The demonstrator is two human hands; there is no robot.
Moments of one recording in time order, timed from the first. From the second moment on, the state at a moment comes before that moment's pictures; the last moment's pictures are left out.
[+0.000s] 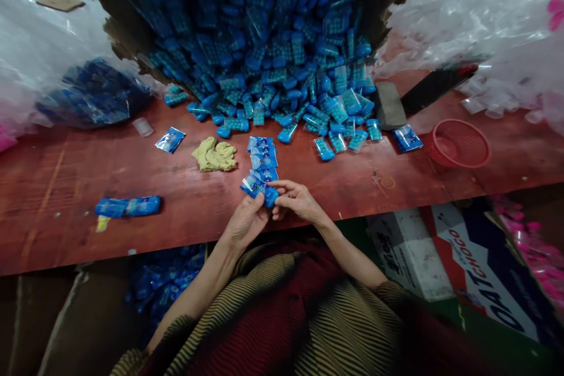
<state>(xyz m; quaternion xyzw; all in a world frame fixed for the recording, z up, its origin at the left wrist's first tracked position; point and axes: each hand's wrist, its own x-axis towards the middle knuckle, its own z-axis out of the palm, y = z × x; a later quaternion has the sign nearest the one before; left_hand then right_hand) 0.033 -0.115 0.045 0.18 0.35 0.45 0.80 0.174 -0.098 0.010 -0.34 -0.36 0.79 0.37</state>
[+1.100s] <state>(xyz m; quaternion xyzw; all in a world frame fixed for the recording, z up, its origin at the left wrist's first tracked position) 0.038 -0.120 0.039 0.17 0.39 0.48 0.77 0.166 -0.114 0.016 -0.39 -0.41 0.71 0.41</state>
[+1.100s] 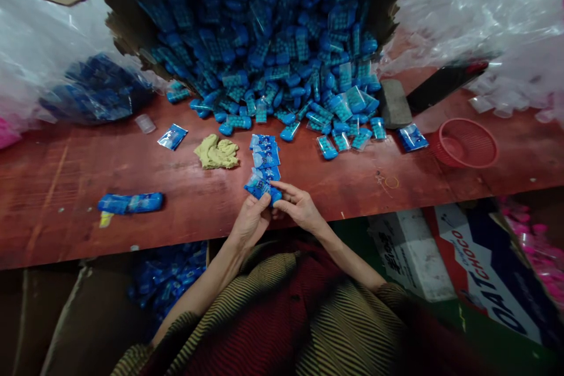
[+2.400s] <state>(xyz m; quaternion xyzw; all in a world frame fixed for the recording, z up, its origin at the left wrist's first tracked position) 0.026 -0.110 0.038 0.13 0.41 0.49 0.76 0.159 -0.115 0.015 -0.41 -0.41 0.69 0.44</state>
